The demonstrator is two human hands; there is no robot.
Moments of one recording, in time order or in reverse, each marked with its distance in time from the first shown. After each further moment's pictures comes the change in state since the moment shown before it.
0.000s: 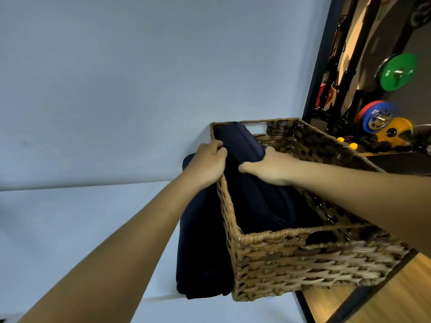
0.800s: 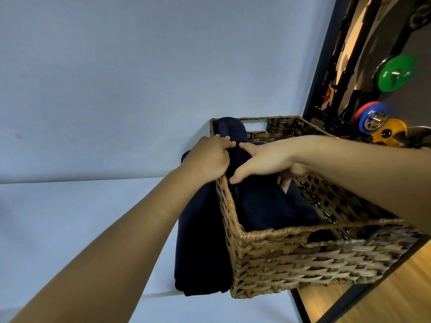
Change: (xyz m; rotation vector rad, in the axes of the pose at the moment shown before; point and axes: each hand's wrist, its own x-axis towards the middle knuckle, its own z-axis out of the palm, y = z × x) left_hand -0.001 0.004 -0.005 0.345 -0.008 0.252; right_hand -0.020 -0.029 -0.017 0.038 -0.402 0.012
